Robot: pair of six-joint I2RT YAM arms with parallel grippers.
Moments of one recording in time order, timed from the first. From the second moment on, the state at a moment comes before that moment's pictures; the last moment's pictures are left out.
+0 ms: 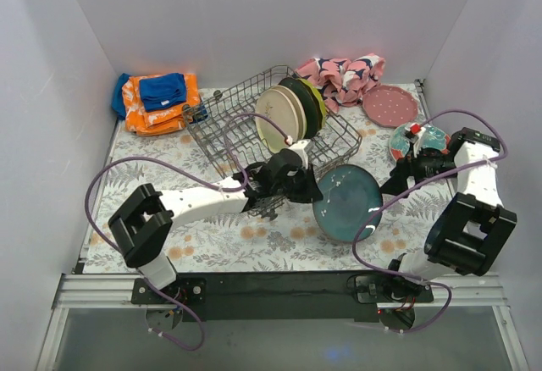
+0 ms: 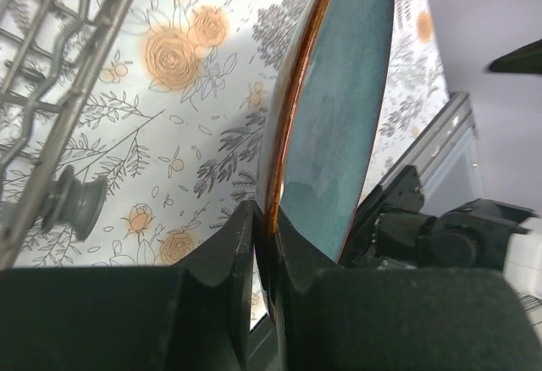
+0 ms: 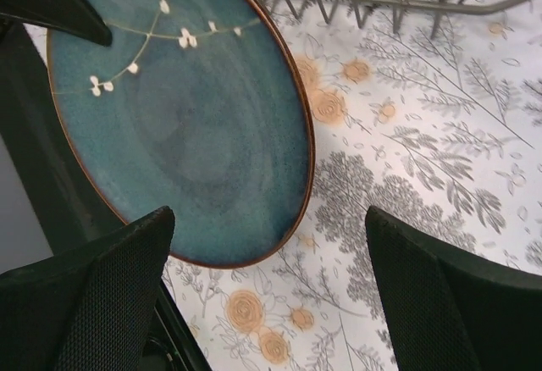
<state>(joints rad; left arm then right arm) -1.00 1.66 1.10 -0.02 0.11 -0.77 -0.43 1.45 1.17 -1.35 -1.00 -1.23</state>
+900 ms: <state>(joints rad) -0.86 1.36 1.07 -0.08 0.11 -0.76 -0.07 1.59 1.36 -1.34 -1.19 -0.96</state>
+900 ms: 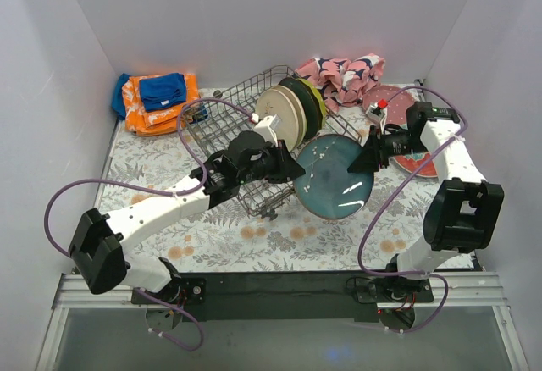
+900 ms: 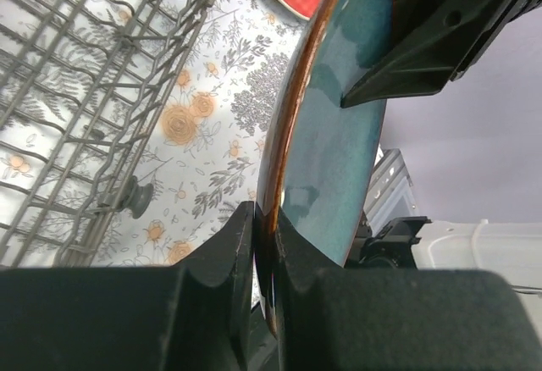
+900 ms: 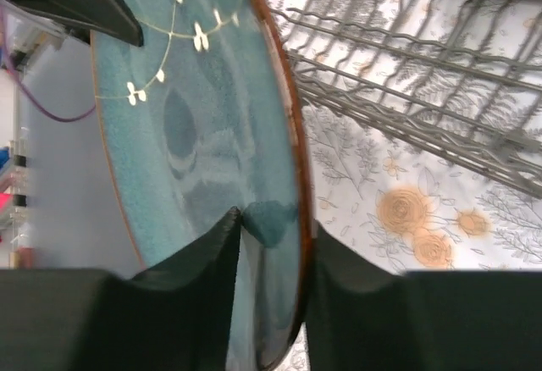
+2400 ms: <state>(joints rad) -0.64 0.88 1.12 -0.39 -0.49 -0.51 0.48 1.77 1.74 -0.59 -0.67 -0.08</state>
